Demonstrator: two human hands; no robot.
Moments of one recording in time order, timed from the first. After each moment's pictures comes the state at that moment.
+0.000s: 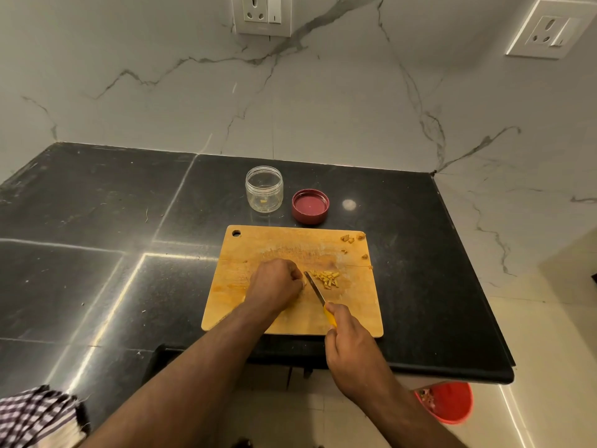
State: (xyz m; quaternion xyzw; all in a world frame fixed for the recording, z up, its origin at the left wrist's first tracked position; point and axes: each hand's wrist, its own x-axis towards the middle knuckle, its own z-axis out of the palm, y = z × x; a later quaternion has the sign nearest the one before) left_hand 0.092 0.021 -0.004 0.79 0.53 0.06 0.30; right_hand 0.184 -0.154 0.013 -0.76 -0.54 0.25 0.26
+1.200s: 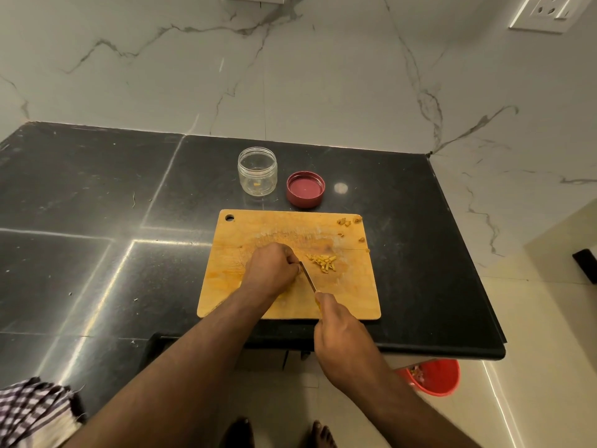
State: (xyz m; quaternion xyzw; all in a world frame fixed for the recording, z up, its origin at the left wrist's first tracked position) left_hand 0.091 0.025 -0.010 0.78 0.52 0.08 0.33; right_hand 0.166 -0.153 0.014 -0.77 -0.56 0.22 0.21
